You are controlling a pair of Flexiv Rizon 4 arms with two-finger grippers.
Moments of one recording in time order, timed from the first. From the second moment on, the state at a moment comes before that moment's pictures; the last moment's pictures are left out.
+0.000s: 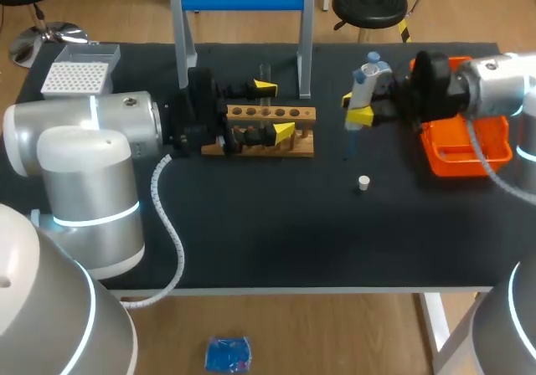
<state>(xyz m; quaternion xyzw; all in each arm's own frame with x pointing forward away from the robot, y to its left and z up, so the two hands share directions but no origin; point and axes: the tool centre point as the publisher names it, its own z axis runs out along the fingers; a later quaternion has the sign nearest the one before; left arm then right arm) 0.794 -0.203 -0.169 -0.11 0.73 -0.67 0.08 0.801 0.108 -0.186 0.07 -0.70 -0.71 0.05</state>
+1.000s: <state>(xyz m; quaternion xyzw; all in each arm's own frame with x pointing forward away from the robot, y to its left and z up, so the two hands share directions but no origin) 0.794 -0.203 -0.170 -0.11 0.73 -0.67 0.08 0.786 0.195 -0.213 0.07 -0.71 -0.70 0.07</state>
